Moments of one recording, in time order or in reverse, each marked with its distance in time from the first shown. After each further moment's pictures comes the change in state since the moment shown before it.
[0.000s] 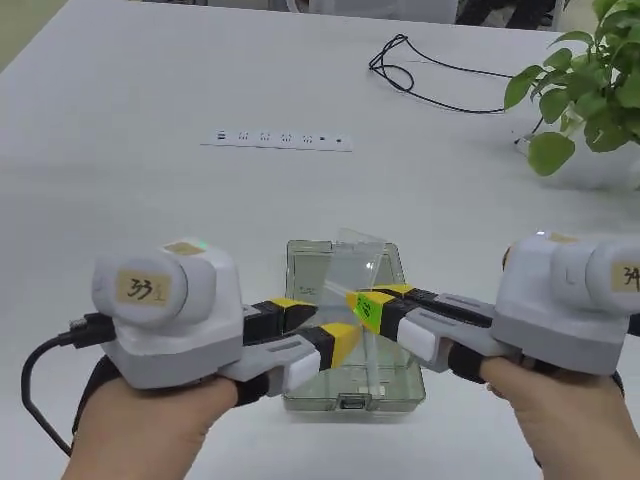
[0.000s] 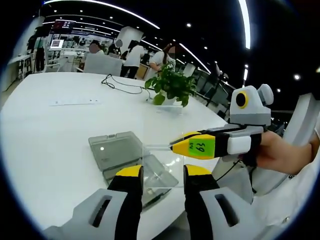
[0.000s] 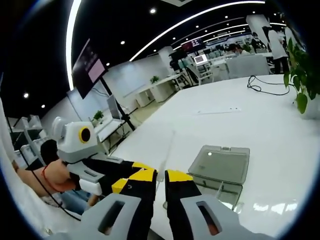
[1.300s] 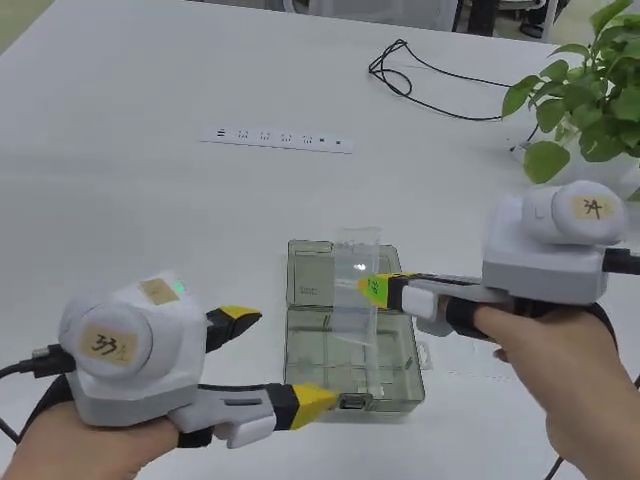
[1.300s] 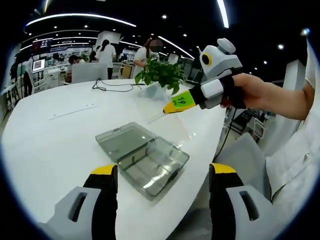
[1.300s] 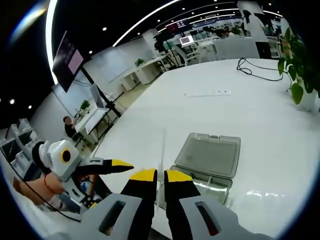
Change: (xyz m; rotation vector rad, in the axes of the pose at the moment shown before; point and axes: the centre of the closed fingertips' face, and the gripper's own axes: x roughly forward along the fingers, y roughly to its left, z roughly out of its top) left arm -0.027 0.027 -0.041 0.237 0.058 -0.059; right arm 0.017 -0.032 0.000 0.054 0.189 -0.107
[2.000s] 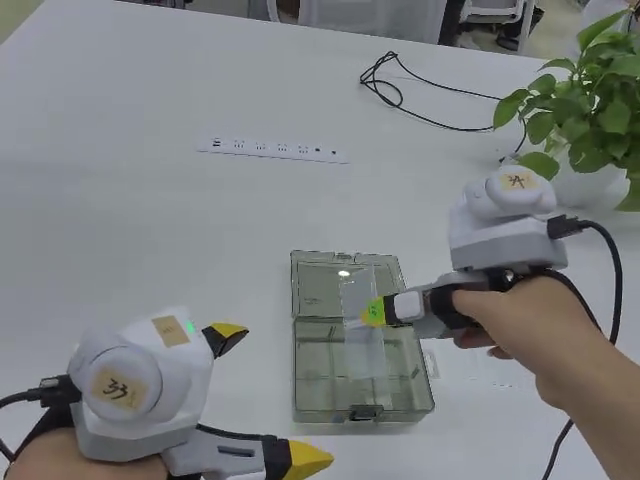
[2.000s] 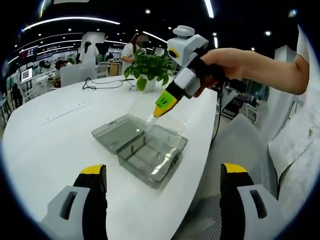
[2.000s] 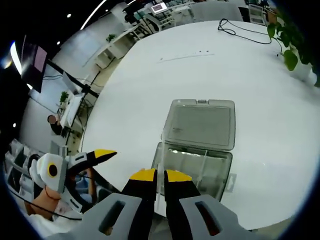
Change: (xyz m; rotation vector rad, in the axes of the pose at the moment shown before) left arm -0.002 0.007 -0.024 0.096 0.058 -0.075; right arm 0.025 -0.017 -0.042 0.219 0.305 -0.138
